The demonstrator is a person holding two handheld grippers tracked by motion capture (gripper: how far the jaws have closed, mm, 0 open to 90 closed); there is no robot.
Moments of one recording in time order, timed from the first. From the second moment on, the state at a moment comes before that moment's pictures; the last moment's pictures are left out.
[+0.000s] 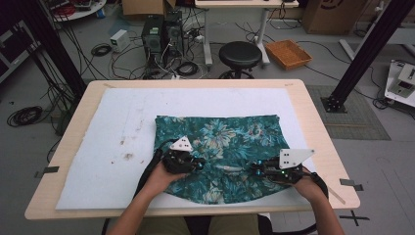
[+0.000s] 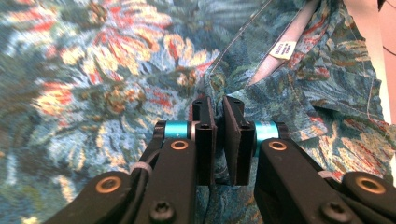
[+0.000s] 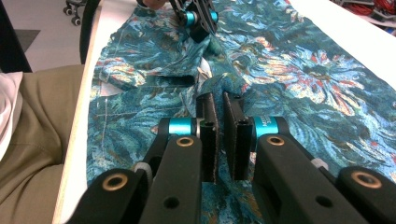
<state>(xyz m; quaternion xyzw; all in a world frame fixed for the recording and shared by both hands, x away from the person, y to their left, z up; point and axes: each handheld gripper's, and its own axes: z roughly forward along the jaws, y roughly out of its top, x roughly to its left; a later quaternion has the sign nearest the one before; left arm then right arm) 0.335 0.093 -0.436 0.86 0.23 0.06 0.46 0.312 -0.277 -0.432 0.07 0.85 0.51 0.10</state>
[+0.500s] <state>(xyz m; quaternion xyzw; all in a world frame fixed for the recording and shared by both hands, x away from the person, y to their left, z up) 0.327 0.106 -0.417 0.82 0.22 0.13 0.51 0.314 -0.273 -0.421 0.13 0.85 0.51 0.04</state>
